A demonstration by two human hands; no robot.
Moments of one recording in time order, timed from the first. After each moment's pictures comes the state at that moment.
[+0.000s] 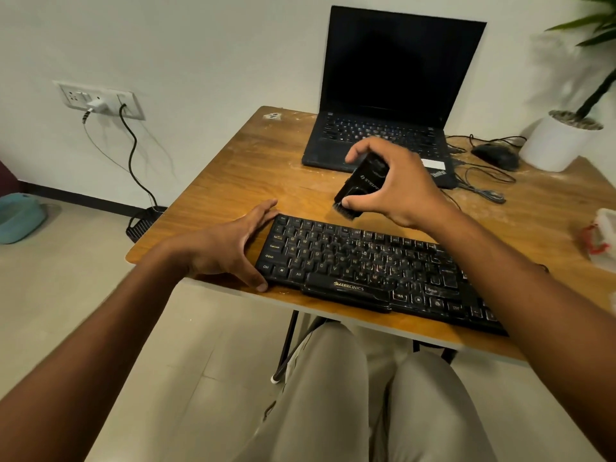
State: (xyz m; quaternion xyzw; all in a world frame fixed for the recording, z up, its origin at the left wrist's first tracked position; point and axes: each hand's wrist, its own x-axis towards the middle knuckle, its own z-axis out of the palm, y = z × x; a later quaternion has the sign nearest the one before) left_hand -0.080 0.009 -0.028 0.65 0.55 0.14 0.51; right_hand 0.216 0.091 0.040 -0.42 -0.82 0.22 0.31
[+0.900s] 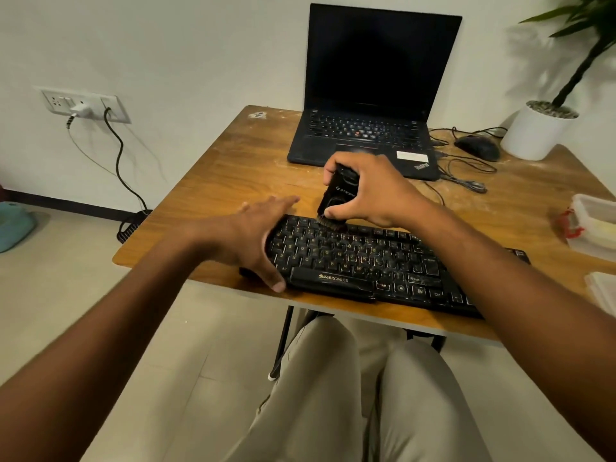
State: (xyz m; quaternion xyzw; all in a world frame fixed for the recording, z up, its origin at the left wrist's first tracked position) left_hand -0.021 0.013 0.013 0.76 0.58 0.01 0.30; right_hand 0.217 0.080 0.042 -0.41 -0.86 0.24 0.22
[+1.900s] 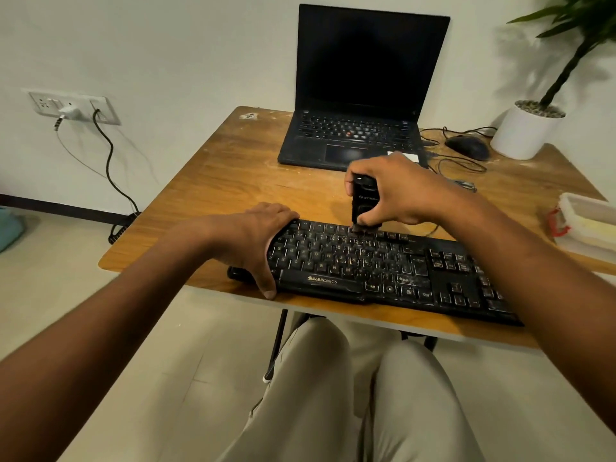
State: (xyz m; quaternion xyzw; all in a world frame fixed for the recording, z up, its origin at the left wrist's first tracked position) left_hand 0.000 0.022 0.020 0.79 0.56 -0.08 0.23; right_hand 0.258 0.090 0.058 -0.44 -0.88 0.17 0.09
